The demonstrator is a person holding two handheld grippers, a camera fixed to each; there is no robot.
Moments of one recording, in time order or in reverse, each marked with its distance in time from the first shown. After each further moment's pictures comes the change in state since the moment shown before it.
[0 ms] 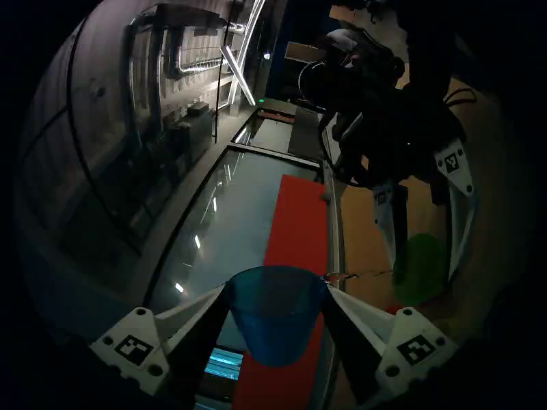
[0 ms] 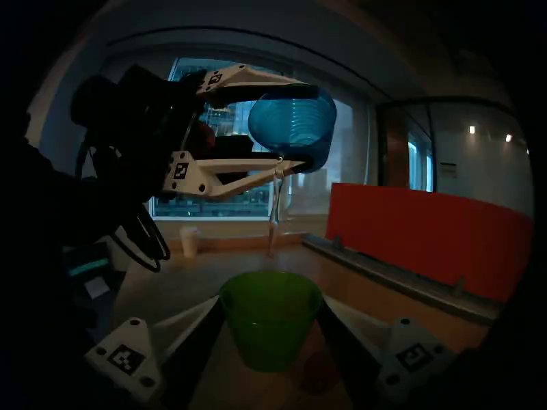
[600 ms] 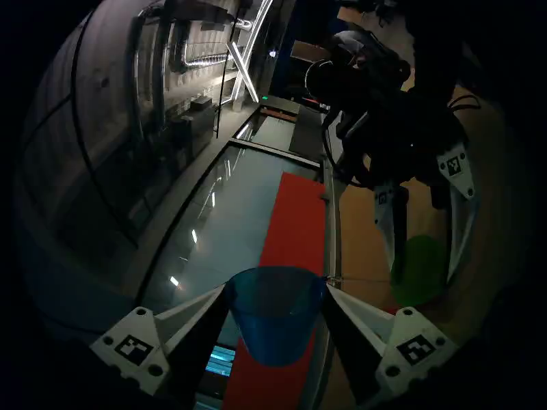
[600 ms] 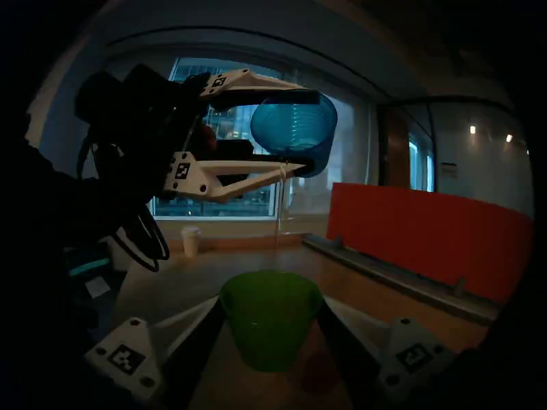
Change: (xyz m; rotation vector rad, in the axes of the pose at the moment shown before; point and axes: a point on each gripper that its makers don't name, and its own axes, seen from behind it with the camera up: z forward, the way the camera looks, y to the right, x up) left arm -0.008 0.004 0.001 -0.008 -0.013 -0.050; right arm 0.001 0.000 0.001 0.004 -0.002 -0.001
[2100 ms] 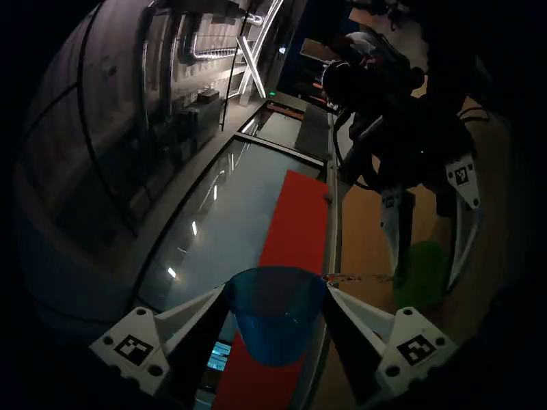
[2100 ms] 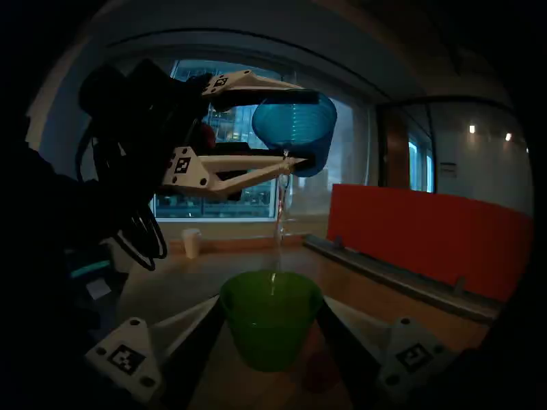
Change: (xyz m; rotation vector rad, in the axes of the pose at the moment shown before) left arm 0.005 -0.002 0.000 0.008 -0.021 -0.058; right arm 0.002 0.000 -0.006 0.001 0.006 0.006
